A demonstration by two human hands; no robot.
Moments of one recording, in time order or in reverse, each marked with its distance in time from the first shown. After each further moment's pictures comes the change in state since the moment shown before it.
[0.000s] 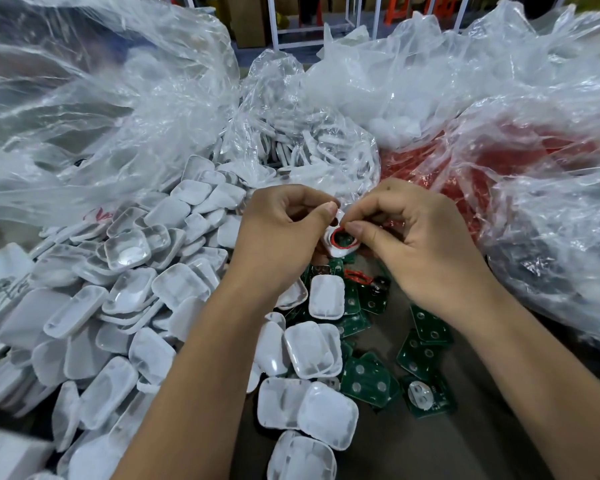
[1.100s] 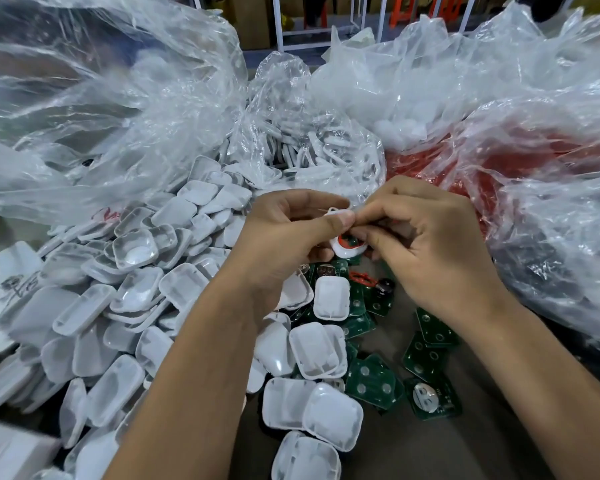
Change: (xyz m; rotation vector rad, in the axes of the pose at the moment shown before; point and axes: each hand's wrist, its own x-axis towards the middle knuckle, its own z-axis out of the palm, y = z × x) left_hand -0.004 0.008 -0.008 -0.230 -0.134 -0.153; right_hand -0.001 -0.001 -0.002 -0.111 0.033 -0.216
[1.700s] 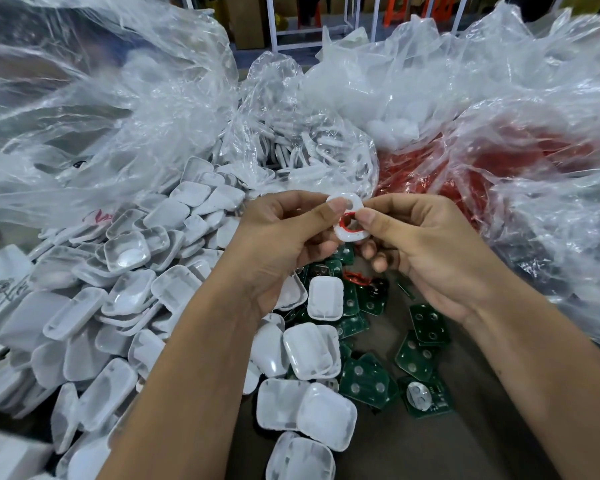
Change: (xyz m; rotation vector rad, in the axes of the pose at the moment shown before) left_hand -0.002 0.004 0.006 -0.157 -0.008 -0.076; right_hand 0.001 0.007 -0.004 0.884 -0.075 0.688
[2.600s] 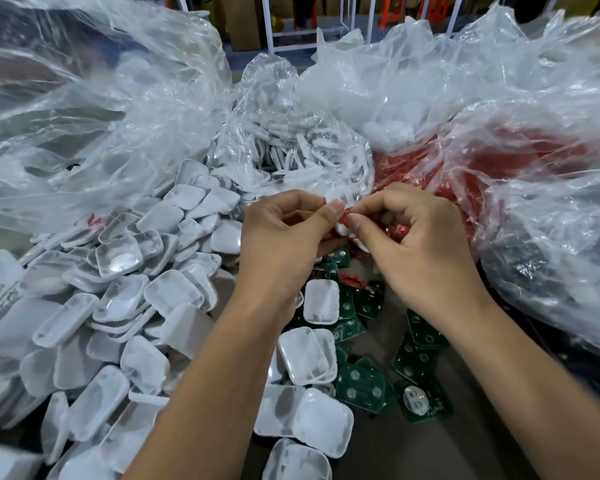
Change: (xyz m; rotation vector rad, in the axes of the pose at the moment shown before) left_hand 0.002 -0.013 0.020 0.041 0.209 0.152; right_hand -0.002 0.005 0.011 -0.732 0.265 -0.474
